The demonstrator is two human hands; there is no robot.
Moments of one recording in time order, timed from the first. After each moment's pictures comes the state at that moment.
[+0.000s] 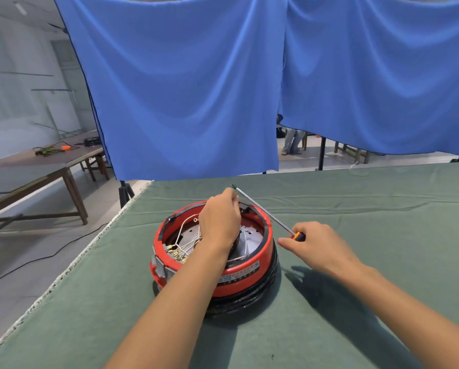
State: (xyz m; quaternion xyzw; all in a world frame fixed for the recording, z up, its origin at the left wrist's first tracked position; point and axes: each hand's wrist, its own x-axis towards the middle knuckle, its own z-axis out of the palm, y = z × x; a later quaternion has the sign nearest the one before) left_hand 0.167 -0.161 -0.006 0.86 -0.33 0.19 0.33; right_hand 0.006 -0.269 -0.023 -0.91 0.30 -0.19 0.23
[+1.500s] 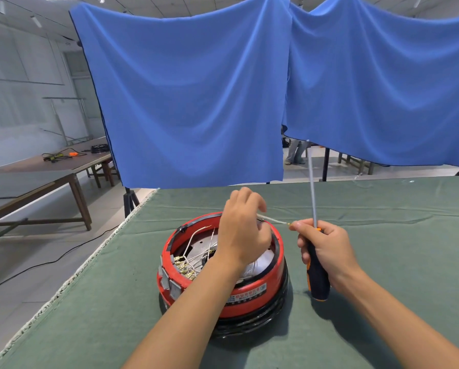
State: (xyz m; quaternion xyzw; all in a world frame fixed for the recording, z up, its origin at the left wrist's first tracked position) left_hand 0.132 -0.152 0.006 0.71 -0.51 0.28 0.40; right_hand 0.014 -0.259 -0.016 -0.61 0.21 -0.37 0.67
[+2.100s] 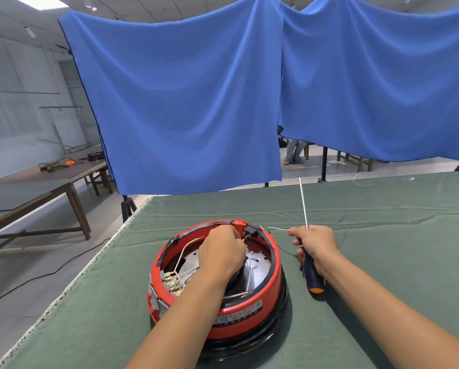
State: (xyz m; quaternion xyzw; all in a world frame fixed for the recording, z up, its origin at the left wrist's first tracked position) left_hand 0.159 -0.159 -0.014 0.90 -0.30 0.06 0.29; right_hand 0.066 -0.313 -0.040 -0.56 0.40 -0.32 0.65
